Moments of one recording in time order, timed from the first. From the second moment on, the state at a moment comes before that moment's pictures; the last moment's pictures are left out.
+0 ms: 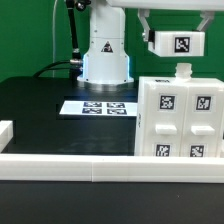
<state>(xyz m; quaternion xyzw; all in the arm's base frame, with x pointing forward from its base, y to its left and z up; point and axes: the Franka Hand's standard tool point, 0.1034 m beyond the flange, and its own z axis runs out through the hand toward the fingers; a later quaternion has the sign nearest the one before) 0.587 0.065 0.183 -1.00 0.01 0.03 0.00</state>
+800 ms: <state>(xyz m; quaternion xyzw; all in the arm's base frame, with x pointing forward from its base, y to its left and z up) 0.603 0.074 0.173 -1.00 0.00 0.04 0.00</state>
